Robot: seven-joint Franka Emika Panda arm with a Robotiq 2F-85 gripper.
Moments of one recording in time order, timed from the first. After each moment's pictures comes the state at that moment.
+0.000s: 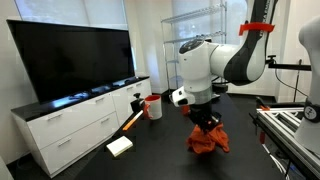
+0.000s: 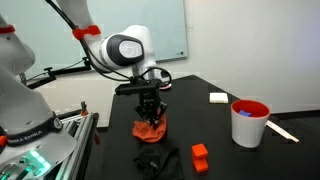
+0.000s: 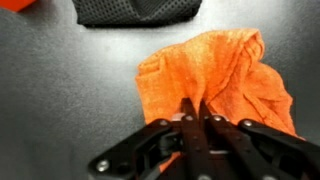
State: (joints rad) arm -0.03 0.13 -0.08 -2.73 -0.68 2.71 -0.43
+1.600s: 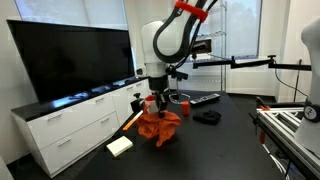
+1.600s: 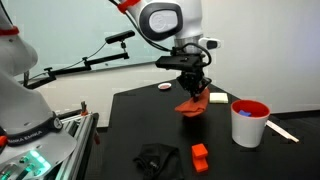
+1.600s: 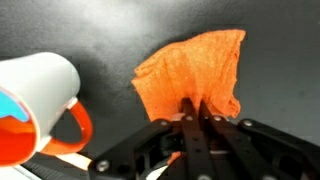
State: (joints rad) arm -0.12 0.23 -0.04 -2.31 0.02 2.59 -0.61
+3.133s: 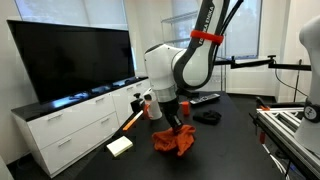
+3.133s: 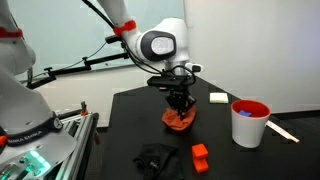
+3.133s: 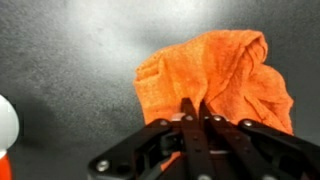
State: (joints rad) arm -0.05 0.33 -0.04 -2.39 -0.31 2.63 -0.37
